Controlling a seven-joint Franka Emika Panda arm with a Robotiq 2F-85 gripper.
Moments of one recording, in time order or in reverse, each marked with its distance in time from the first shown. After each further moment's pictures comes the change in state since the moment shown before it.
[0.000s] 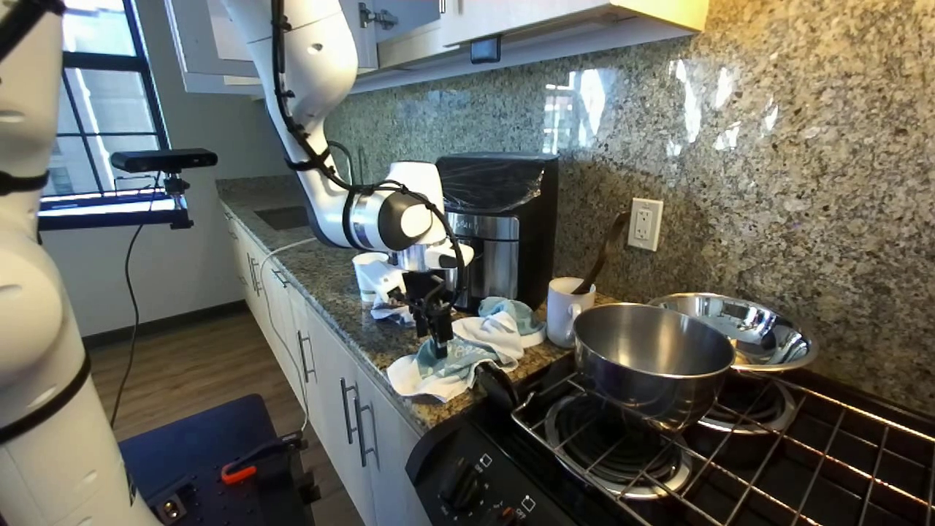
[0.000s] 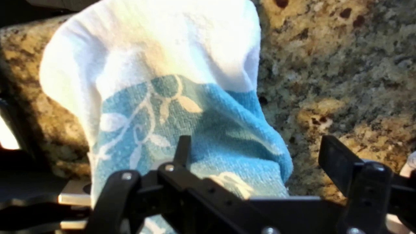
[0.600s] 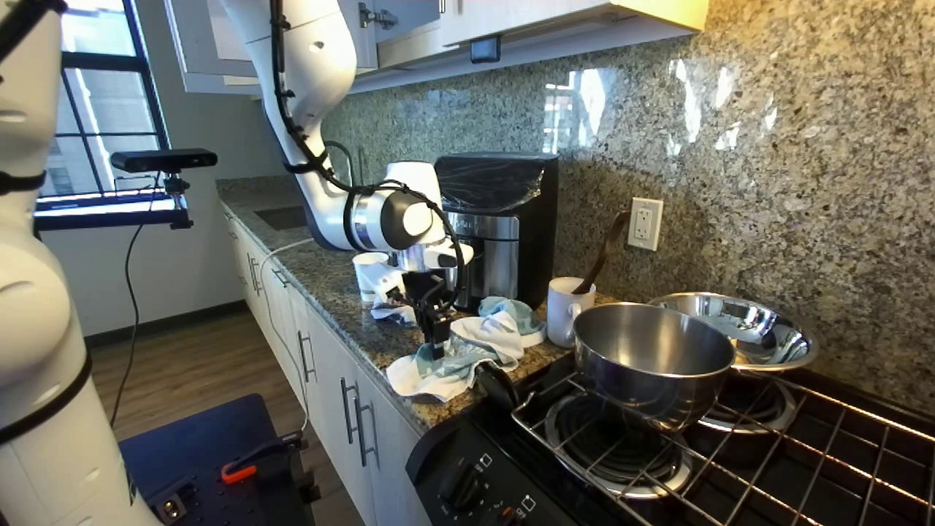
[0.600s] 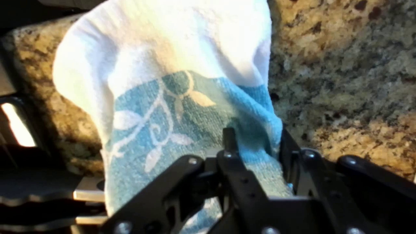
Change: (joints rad) arm 0.039 0.000 -0.045 -0.002 -0.067 0.000 0.078
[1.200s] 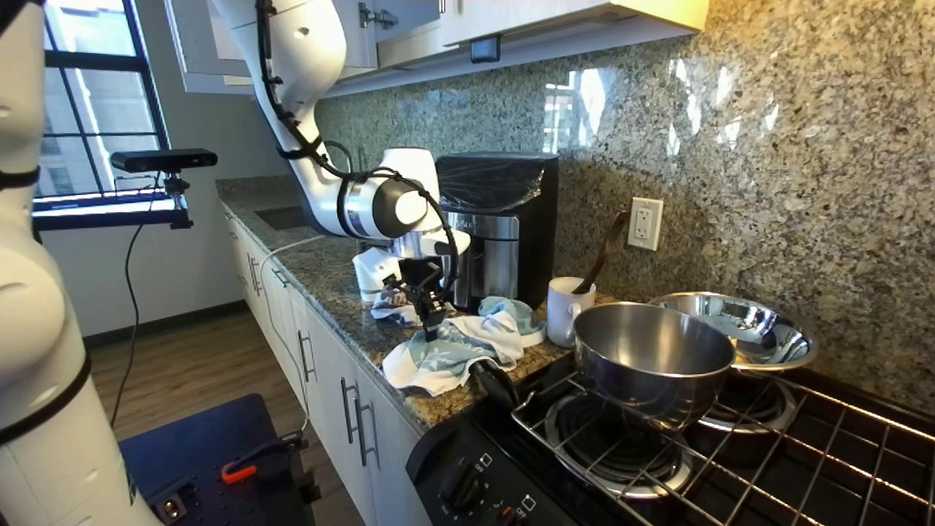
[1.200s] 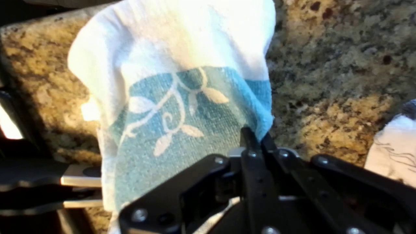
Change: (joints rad) arm -0.028 -0.056 0.052 -0.010 0.087 -0.008 -0.063
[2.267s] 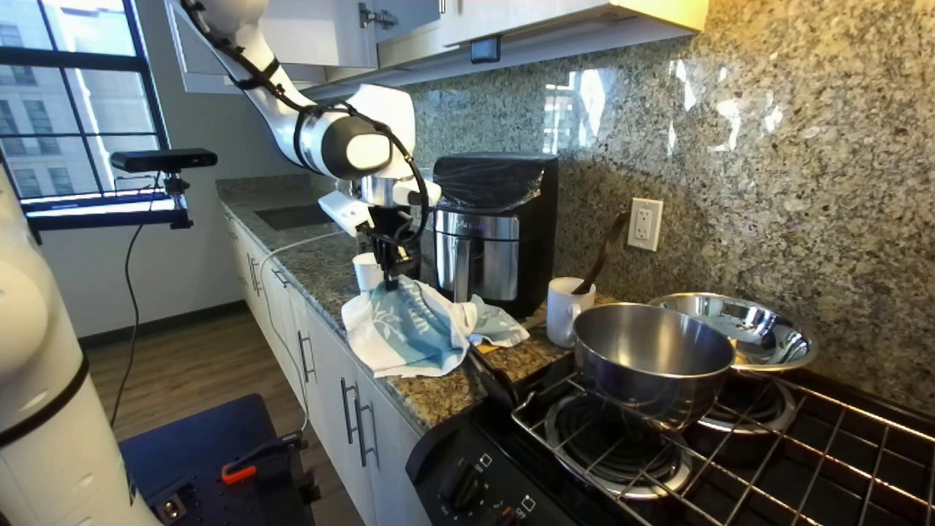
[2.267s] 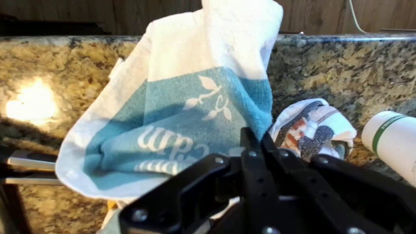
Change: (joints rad) arm -0.071 -0.266 0.192 -0.054 0.367 -0.189 -0.363
